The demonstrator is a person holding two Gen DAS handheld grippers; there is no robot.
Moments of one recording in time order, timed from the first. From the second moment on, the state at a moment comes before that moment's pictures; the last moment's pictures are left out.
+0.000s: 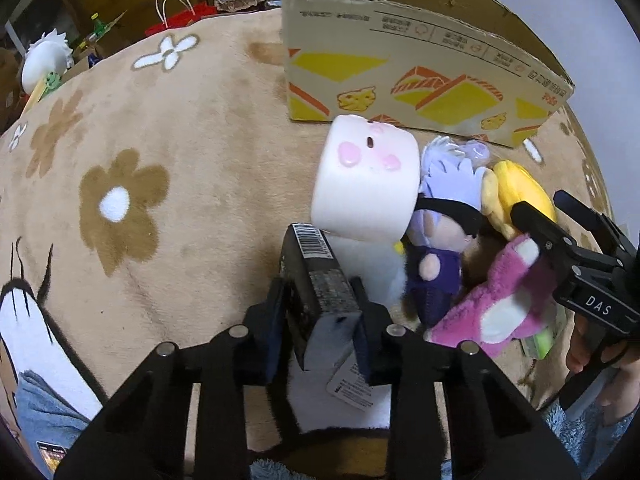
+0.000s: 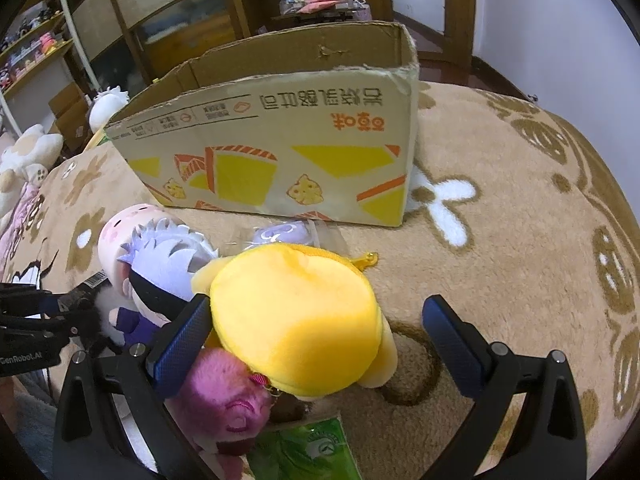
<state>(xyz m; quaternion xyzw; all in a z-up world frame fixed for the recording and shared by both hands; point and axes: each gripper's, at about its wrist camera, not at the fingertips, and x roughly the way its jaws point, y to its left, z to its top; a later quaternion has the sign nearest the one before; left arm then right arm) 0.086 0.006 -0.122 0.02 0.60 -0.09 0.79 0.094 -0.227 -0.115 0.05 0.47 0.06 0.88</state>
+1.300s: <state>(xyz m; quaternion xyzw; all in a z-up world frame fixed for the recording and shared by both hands) 0.056 0.013 -0.105 0.01 0.60 -0.09 0.80 0.087 -0.228 -0.111 0.08 0.48 0.08 0.87</state>
